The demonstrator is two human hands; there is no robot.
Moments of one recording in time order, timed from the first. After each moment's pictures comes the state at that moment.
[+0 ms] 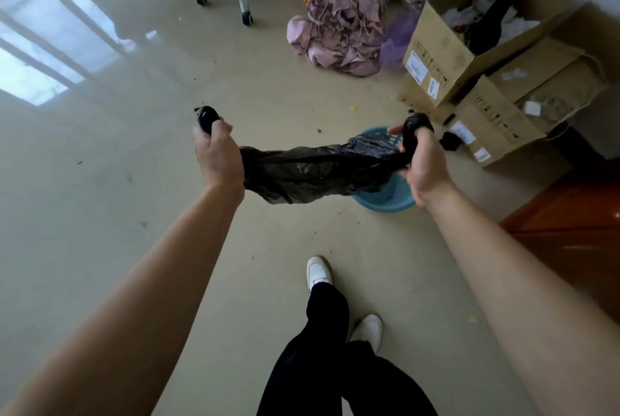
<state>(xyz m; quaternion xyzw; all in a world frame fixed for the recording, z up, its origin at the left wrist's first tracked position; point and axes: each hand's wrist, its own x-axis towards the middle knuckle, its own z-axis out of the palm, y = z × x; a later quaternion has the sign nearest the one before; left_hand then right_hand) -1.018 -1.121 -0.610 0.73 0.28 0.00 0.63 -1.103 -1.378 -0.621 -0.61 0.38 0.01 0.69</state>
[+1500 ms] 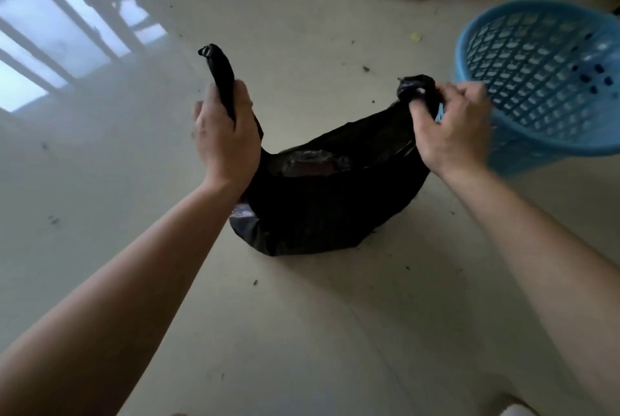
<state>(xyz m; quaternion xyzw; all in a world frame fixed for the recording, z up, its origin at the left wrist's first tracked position) -0.996 -0.974 -1.060 0.89 0.03 0.14 0.44 -1.071 -1.234 -1.067 -0.91 0.25 -0.18 0.26</state>
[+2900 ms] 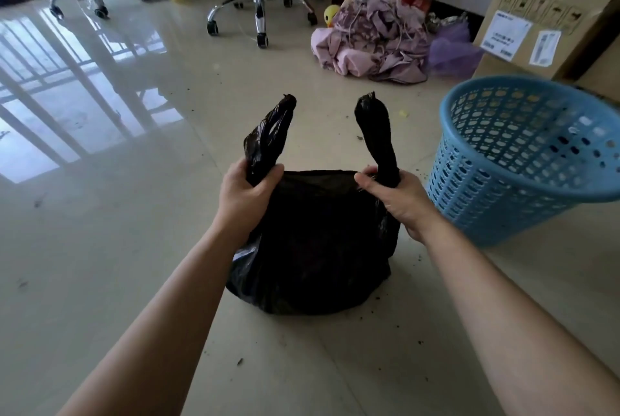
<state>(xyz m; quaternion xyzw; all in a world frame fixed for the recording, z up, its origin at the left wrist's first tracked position) -0.992 -0.975 -1.114 0.79 -0.01 0.00 0.61 -1.044 -1.220 -1.148 -0.74 0.18 -0.07 0.65</state>
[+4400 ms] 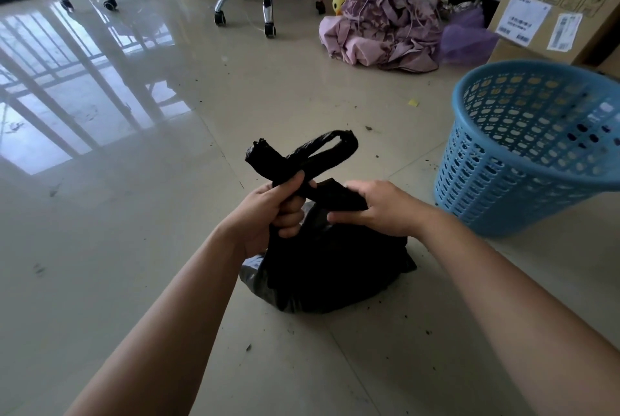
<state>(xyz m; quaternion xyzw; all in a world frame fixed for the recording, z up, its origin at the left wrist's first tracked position) -1.017 -0.969 -1.116 0.56 -0.04 -0.38 0.74 -1.057 -1.193 -1.127 -0.91 -0.04 0.15 0.38</state>
